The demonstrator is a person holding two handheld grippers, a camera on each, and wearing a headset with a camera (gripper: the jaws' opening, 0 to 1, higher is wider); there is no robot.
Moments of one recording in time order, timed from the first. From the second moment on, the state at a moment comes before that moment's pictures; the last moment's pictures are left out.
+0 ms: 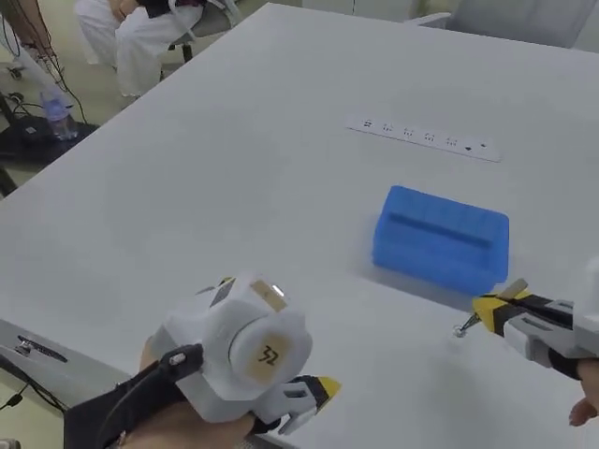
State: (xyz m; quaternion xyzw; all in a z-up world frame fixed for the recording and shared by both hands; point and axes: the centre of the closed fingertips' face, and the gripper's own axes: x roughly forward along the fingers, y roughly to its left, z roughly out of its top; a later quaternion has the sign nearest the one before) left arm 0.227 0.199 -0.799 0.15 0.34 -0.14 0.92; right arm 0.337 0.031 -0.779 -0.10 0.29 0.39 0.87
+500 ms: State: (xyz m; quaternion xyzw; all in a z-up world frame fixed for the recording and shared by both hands) left arm 0.228 0.200 -0.798 0.15 0.34 -0.14 0.92; right arm 0.388 0.042 -0.735 -0.08 0.23 0.38 0.89
